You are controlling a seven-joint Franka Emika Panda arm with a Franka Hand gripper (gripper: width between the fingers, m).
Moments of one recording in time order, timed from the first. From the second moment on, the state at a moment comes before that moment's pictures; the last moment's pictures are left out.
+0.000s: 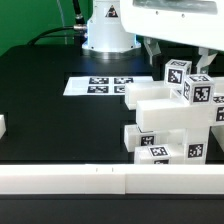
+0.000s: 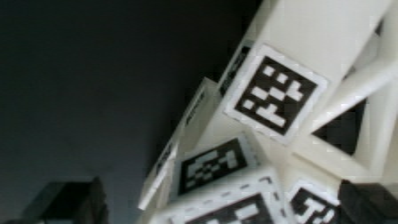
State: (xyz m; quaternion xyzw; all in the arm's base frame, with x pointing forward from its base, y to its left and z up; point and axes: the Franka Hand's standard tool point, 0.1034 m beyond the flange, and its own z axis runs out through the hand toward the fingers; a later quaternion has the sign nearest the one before) arm 0.588 0.063 0.115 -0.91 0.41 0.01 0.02
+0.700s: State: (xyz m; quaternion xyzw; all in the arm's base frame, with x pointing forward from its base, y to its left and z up) arm 0.588 0.061 0.115 -0.96 0.27 0.00 0.02
